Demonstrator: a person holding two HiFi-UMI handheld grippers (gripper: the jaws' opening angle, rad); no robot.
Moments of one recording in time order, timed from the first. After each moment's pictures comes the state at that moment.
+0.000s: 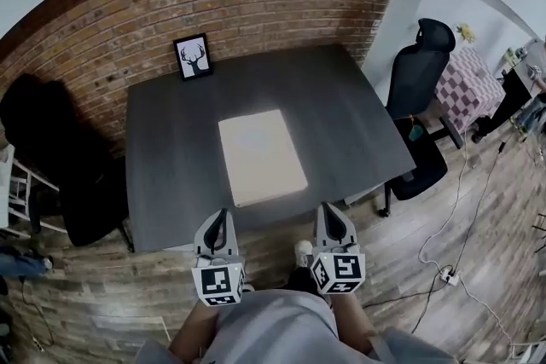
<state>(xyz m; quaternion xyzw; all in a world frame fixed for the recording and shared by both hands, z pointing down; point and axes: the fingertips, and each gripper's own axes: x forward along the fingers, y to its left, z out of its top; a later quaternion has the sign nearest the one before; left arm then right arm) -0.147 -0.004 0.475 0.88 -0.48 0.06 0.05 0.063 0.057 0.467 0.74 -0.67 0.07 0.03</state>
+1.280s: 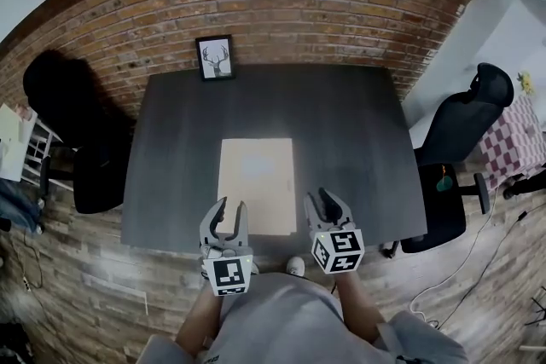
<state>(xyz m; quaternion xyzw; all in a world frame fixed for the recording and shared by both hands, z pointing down) -0.036 -0.120 0.474 0.81 -0.57 0.12 -0.02 0.149 -0.133 0.515 0.58 -0.79 0.15 0.08</state>
